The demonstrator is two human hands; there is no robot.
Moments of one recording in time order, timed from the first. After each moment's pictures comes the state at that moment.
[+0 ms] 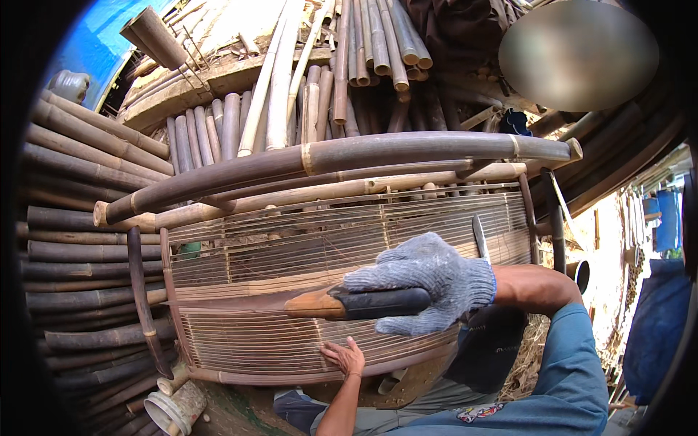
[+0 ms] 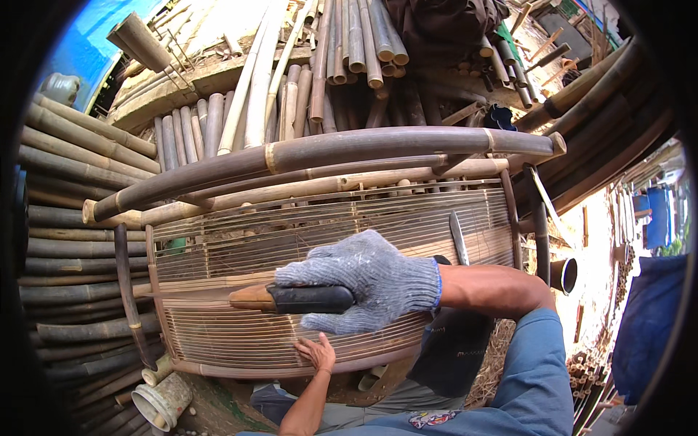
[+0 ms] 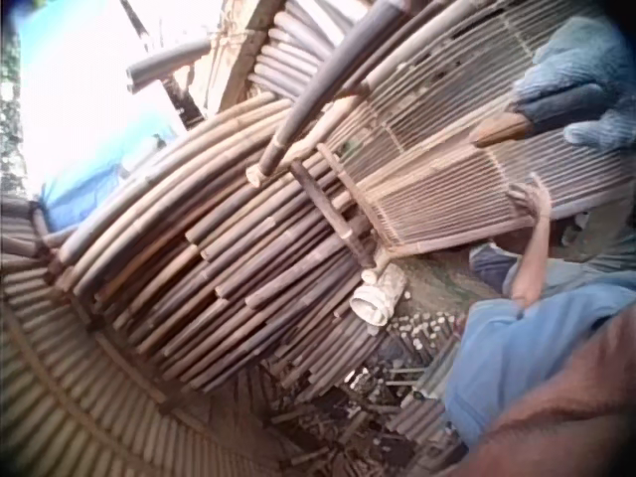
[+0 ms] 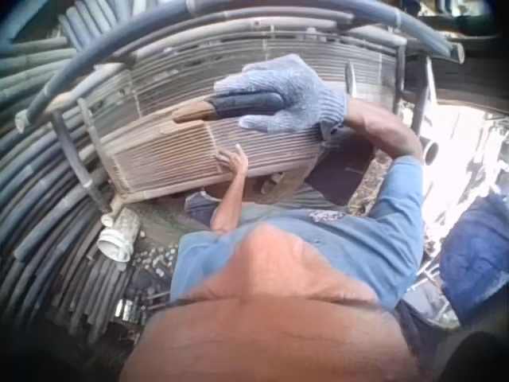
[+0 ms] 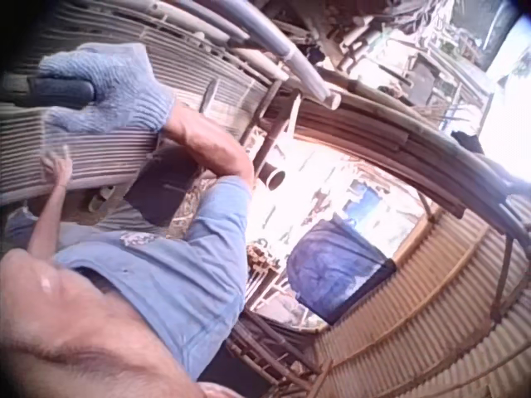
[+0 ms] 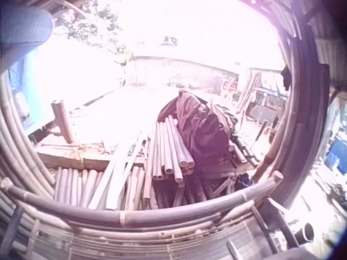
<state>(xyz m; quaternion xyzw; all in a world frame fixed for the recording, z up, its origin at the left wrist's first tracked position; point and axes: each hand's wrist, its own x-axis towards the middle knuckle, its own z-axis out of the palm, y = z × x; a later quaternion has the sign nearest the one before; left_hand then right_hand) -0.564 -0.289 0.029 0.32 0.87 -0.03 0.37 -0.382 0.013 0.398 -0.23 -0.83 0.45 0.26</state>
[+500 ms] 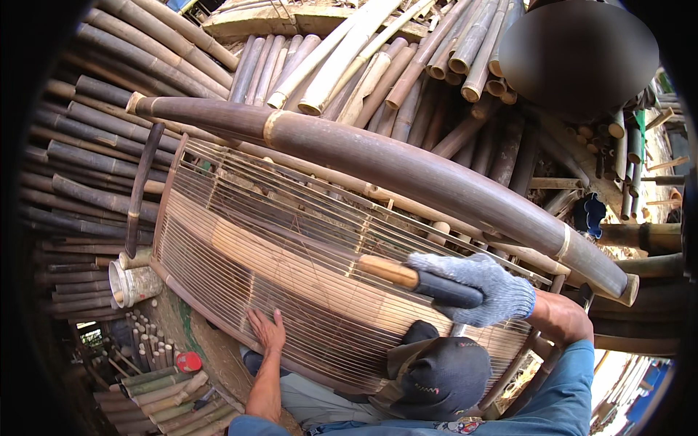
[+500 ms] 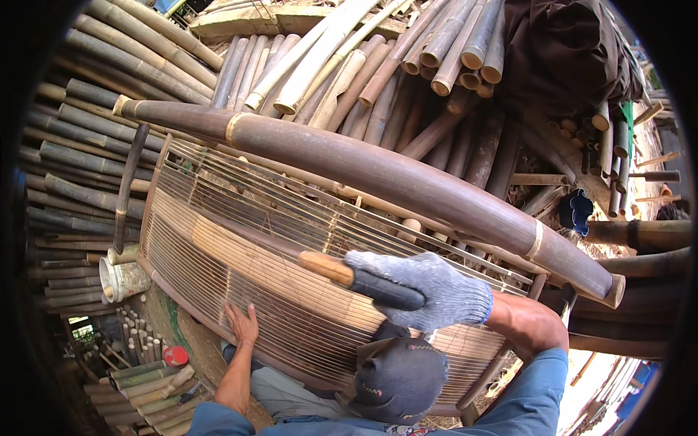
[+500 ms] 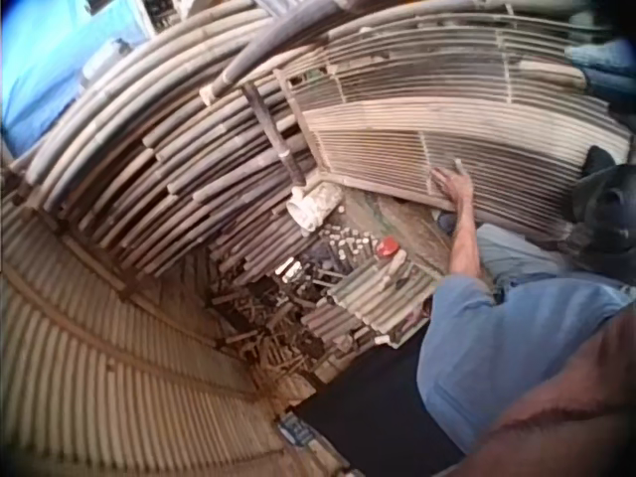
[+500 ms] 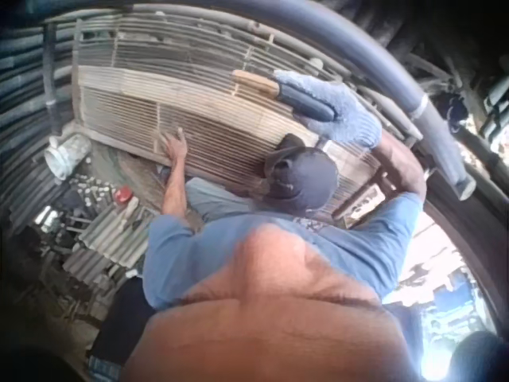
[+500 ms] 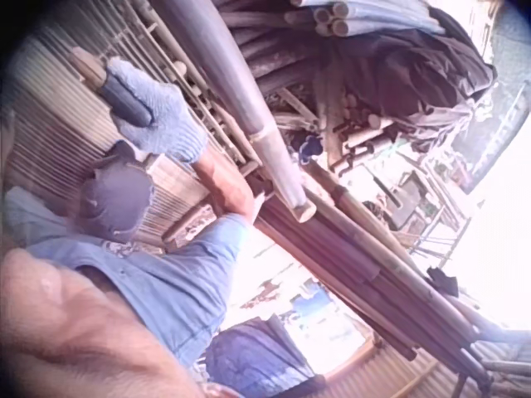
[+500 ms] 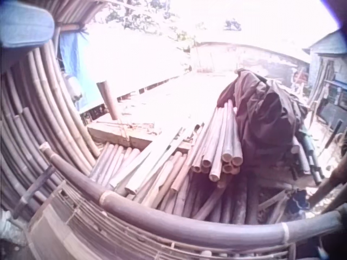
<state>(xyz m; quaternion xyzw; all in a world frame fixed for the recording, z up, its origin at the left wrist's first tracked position) -0.509 -0.251 0.015 0.25 0.95 -0.02 0.20 -0.135 0.140 0.254 -0.13 -0.77 0.62 0.12</state>
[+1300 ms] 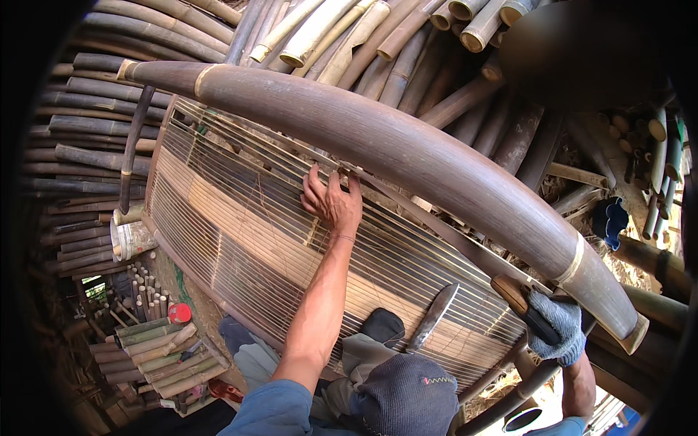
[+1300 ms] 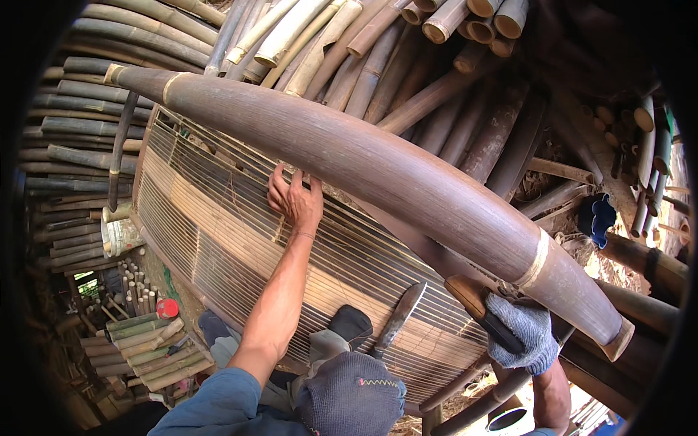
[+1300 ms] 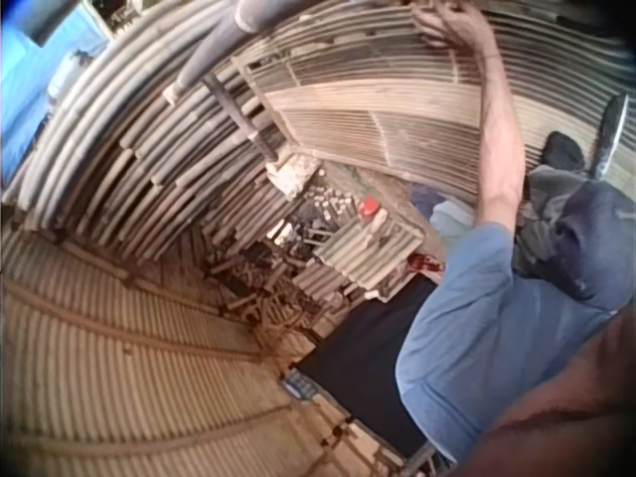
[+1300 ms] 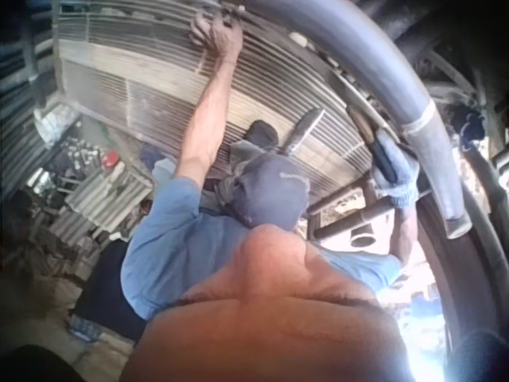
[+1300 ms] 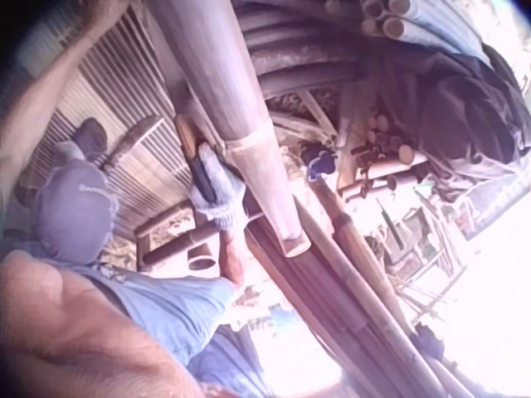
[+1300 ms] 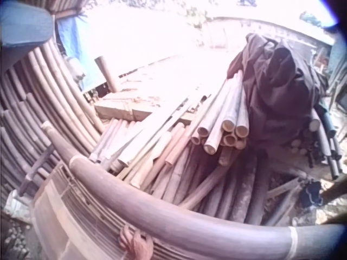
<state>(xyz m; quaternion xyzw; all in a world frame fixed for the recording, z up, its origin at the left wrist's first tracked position) -0.306 0.088 -0.028 0.37 0.92 0.14 -0.03 0.112 0.146 0.187 -0.27 -0.89 0.33 0.13</state>
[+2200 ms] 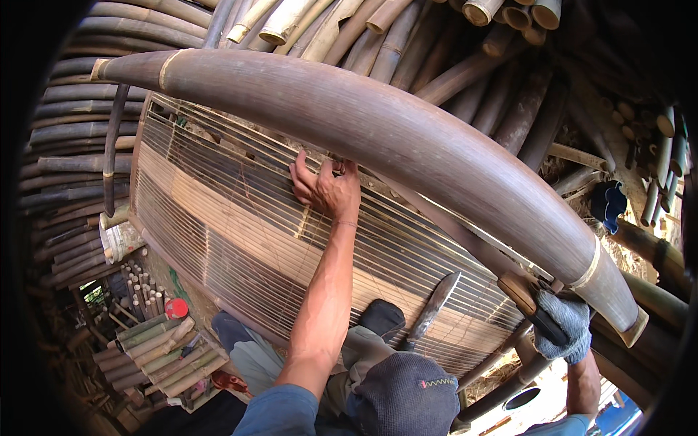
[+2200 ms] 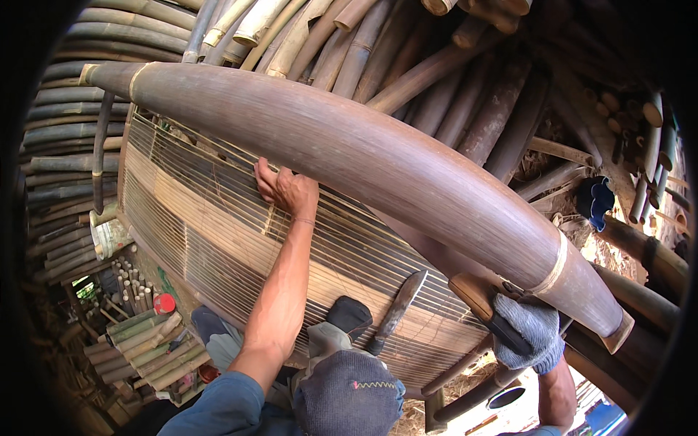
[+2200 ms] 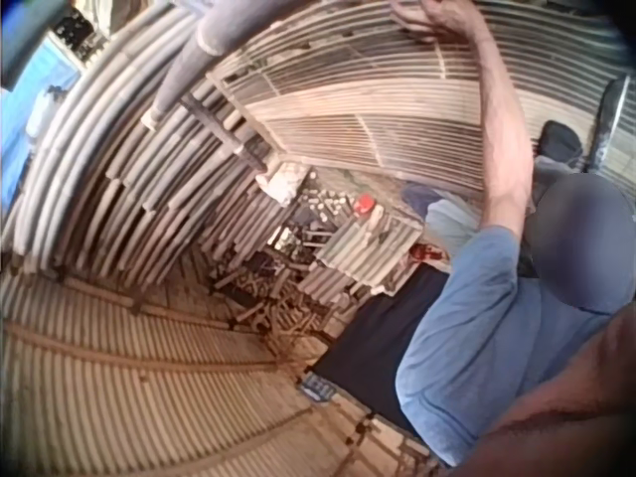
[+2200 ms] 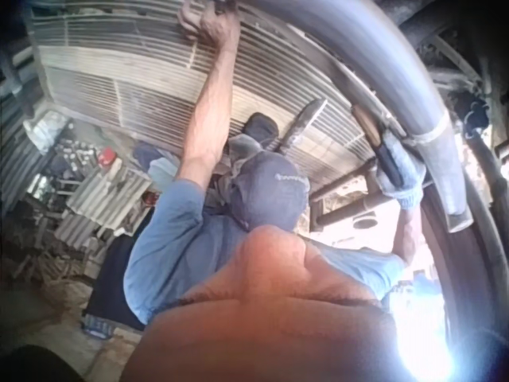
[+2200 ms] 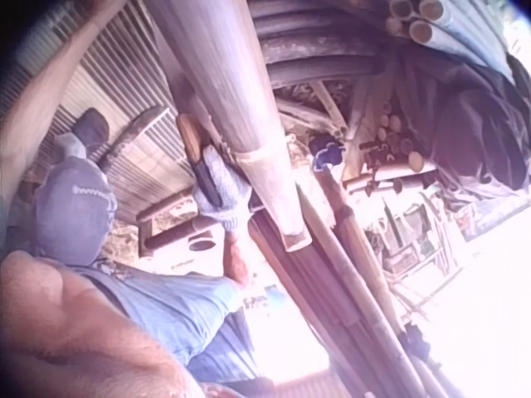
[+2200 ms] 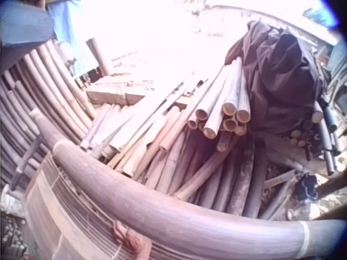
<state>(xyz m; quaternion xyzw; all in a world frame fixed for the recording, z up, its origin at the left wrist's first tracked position) -0.293 0.106 -0.049 0.29 0.93 0.21 -0.04 0.121 0.139 0.188 -0.34 -0.88 0.33 0.03</state>
